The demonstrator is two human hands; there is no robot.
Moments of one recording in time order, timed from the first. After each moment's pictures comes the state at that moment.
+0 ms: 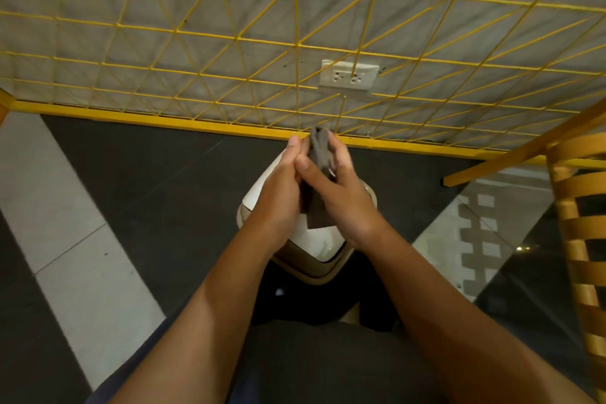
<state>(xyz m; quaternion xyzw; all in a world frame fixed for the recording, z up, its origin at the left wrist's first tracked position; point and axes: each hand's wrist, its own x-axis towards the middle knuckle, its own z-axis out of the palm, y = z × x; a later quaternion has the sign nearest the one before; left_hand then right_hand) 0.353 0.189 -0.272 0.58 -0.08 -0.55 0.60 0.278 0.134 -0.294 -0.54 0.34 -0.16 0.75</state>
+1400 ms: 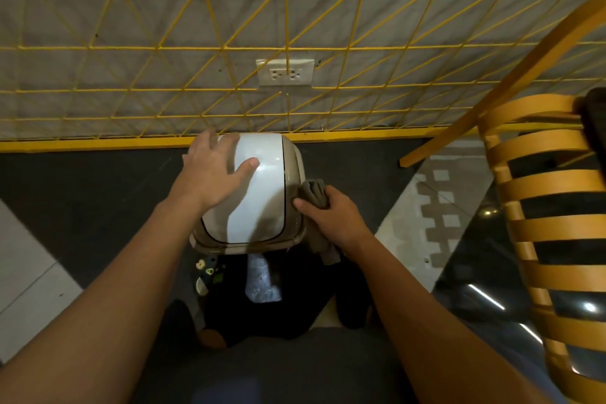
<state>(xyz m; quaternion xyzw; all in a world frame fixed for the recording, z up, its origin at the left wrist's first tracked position) 0.408 0.160 -0.321 0.85 -0.45 -0.24 0.13 0.212 0.110 -0.348 -0.60 0.55 -0.06 0.58</state>
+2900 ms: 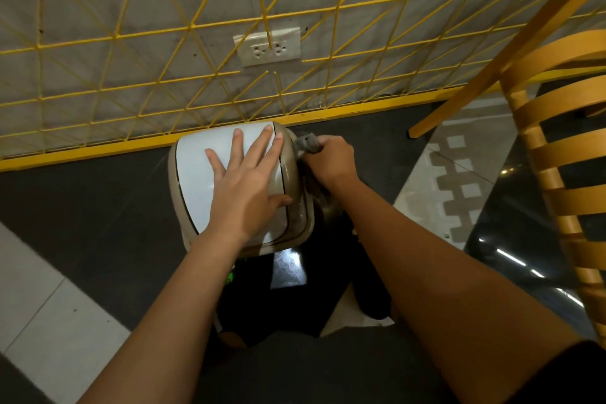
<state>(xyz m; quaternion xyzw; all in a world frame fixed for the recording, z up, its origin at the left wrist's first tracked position) 0.357 0.149 -0.346 0.77 -0.61 -0.16 0.01 0.255 0.048 -0.388 -0.63 0.60 -0.09 0.48</state>
